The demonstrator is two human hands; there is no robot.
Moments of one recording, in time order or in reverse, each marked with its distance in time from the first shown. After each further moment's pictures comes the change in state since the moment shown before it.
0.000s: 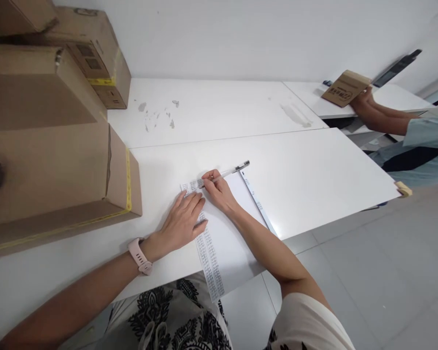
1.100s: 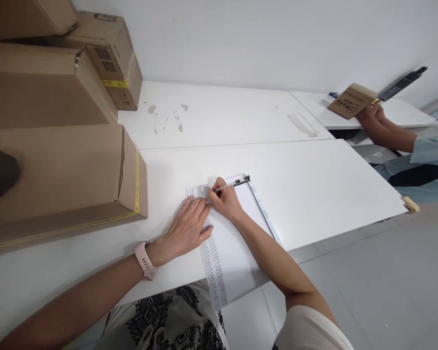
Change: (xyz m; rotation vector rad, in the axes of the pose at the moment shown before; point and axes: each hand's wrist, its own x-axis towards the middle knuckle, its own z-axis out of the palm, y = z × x) left_hand -0.002 0.003 0.005 -0.039 0.004 -0.043; right_hand 0.001 0.007 0.002 -0.243 0.034 -0.123
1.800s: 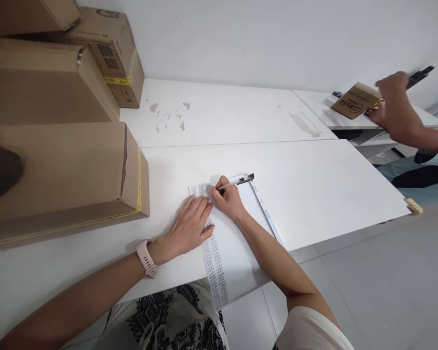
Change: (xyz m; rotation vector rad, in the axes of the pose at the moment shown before) left_hand 0.000 -0.001 -0.002 0.001 -0.020 0.003; right_hand 0.000 -0.002 -0.002 0.006 0.025 0.033
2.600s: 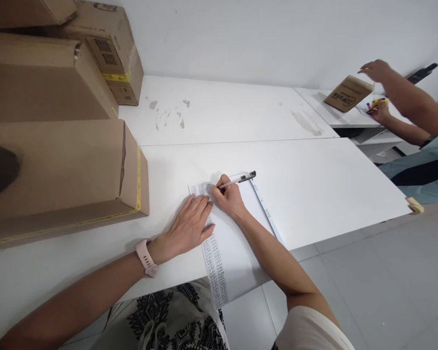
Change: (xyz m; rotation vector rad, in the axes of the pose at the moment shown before) left_hand 0.000 0.001 -0.001 -0.028 -0.009 -0.007; right_hand -0.001 -0.001 -0.002 -0.037 0.014 0.010
